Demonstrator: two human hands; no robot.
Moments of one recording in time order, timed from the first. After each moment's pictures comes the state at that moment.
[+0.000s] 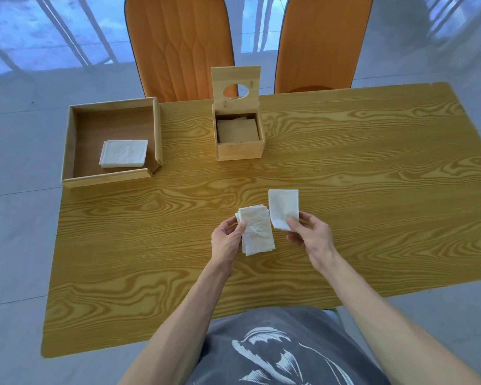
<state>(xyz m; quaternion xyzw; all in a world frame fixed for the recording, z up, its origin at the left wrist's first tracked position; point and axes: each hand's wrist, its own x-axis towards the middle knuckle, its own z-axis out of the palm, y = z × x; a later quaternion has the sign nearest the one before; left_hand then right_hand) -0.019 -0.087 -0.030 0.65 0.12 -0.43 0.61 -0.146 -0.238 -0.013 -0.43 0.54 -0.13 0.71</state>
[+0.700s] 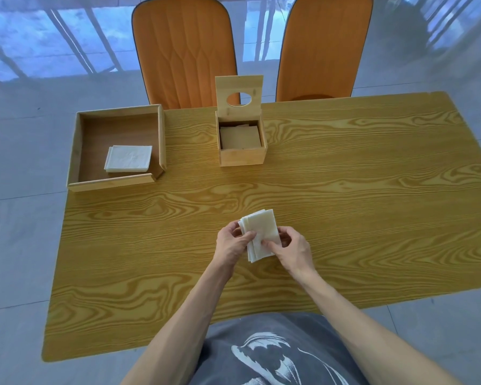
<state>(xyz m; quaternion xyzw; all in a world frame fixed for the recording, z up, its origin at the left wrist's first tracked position) -0.014 -0.089 -0.023 0.66 0.06 -0.47 0.58 -0.134 -0.198 -0.024 -0.73 0.48 -0.01 0.49</state>
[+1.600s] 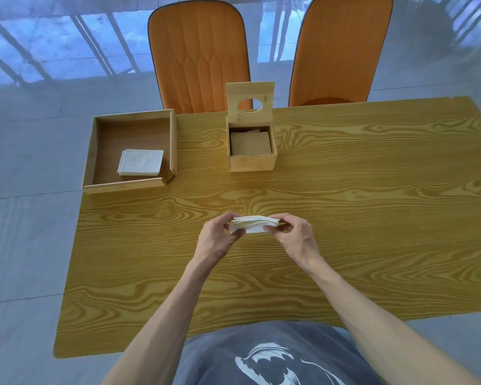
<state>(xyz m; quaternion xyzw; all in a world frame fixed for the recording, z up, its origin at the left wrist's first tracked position) 0.036 -0.067 -0.007 0.84 -0.21 -0.31 0.40 -0.096 -0.224 -0.011 -0.78 0.36 -0.06 0.51</state>
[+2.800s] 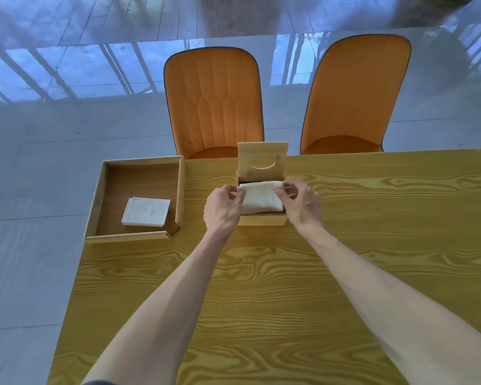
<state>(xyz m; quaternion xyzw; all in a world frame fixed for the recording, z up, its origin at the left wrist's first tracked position) 0.173 -0.196 0.039 0.91 -0.12 -0.18 0.36 0.072 -0.335 0.037 -0.81 0.40 -0.14 0.40</state>
